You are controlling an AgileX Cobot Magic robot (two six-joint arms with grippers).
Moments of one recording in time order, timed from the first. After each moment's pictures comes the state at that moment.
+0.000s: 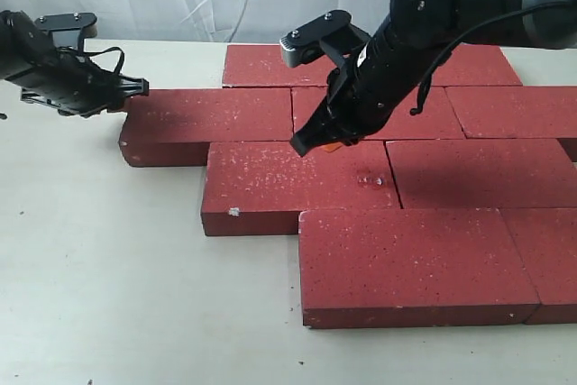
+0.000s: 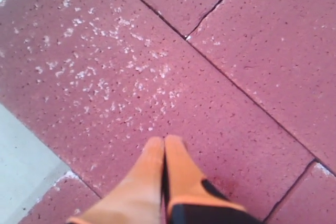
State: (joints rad) left arm -0.07 2.07 -1.26 -0.45 0.24 0.29; right arm 0.52 1.84 -1.29 0.20 0.71 -0.37
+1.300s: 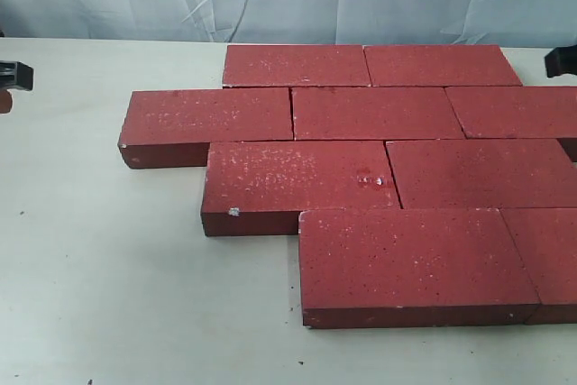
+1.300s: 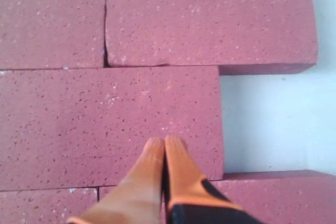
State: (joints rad) left arm 0.05 1.29 -0.86 -0.33 0.59 0.24; right arm -0.09 1.38 -1.02 0.09 0.76 -0.14
